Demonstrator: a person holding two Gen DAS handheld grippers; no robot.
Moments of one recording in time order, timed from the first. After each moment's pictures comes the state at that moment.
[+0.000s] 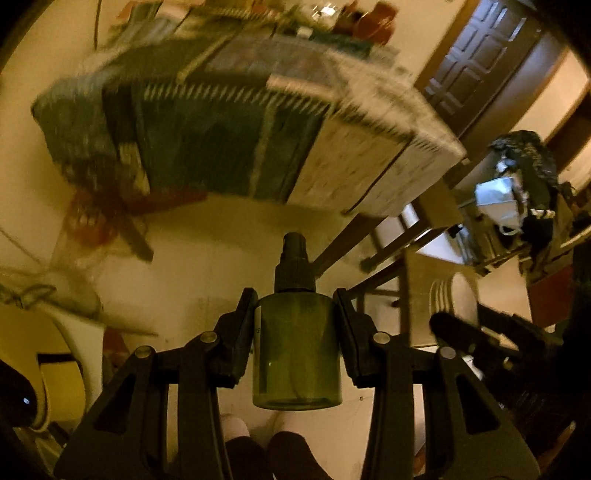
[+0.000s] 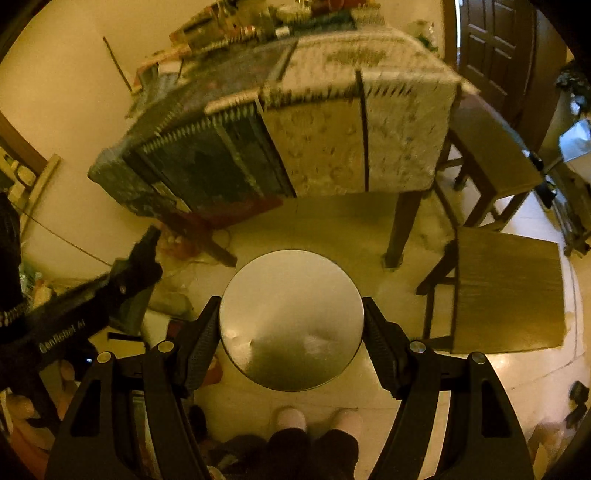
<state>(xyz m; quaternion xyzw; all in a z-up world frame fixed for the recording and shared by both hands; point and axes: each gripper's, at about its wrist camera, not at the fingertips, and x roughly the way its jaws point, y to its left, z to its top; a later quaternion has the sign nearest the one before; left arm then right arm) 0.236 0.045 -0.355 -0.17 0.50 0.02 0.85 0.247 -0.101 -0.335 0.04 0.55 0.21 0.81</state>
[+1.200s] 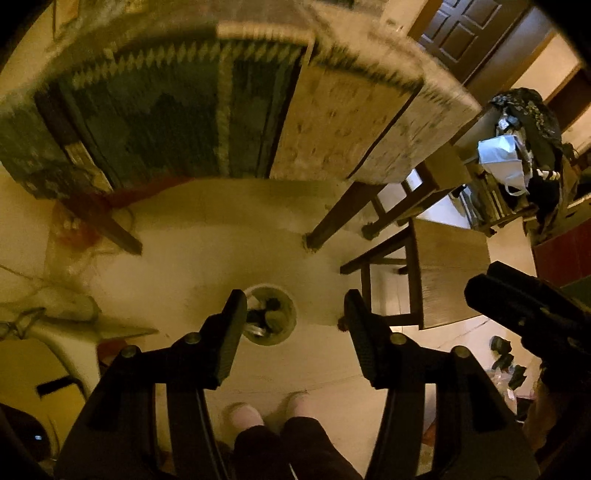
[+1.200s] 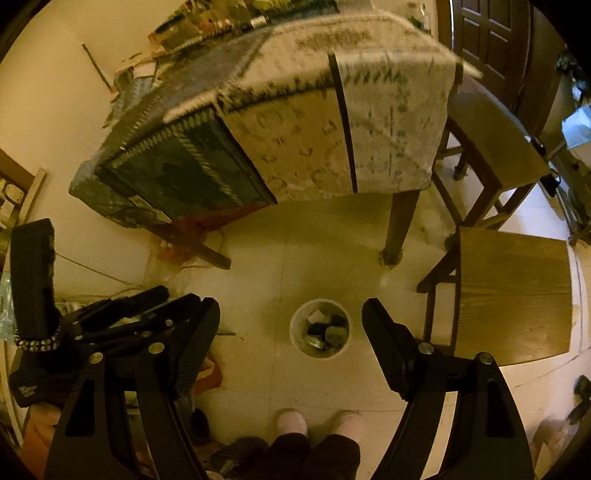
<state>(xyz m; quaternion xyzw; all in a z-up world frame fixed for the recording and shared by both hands) 0.289 0.021 -0.372 -0.12 0.55 -0.02 0.82 0.282 -0.120 -0.323 0.06 0.56 0.20 0.80</state>
